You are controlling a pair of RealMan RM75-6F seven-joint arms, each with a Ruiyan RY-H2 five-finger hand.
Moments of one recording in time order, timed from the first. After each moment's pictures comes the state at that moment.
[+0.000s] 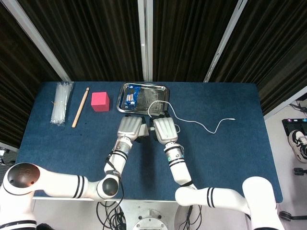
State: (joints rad) left arm -1.21 -1.62 -0.35 -1.71 0.20 1.20 0.82; right arm 0.95 -1.94 0.40 -1.40 -0.79 1.19 -0.71
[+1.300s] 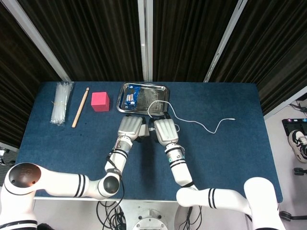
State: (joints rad) left arm -1.21 -1.63 -0.36 -1.68 0.17 1.18 0.85; right arm 0.93 -1.92 0.39 -1.41 -0.78 1.19 -0.71
